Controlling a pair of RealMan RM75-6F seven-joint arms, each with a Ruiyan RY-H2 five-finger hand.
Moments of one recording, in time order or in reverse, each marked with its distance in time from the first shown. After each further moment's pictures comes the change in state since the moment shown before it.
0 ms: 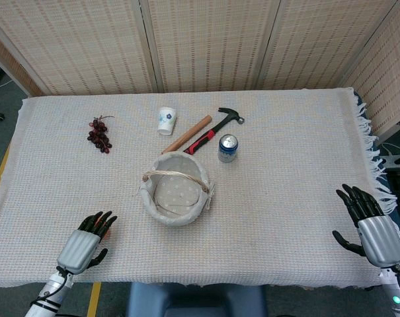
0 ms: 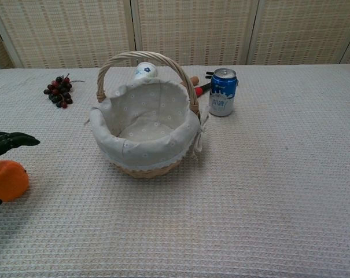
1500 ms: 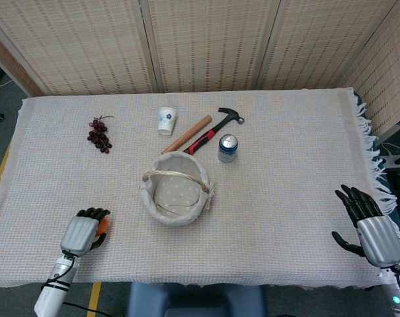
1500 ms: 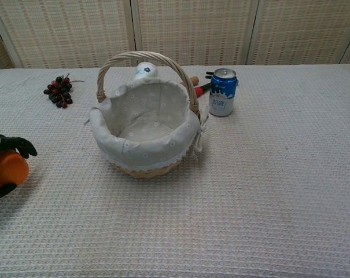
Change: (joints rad) left arm -0.052 -0.132 -0.076 0.182 -0.137 0.032 0.053; right arm 0.002 0.003 -0.009 -0.006 0.000 -0.002 0.002
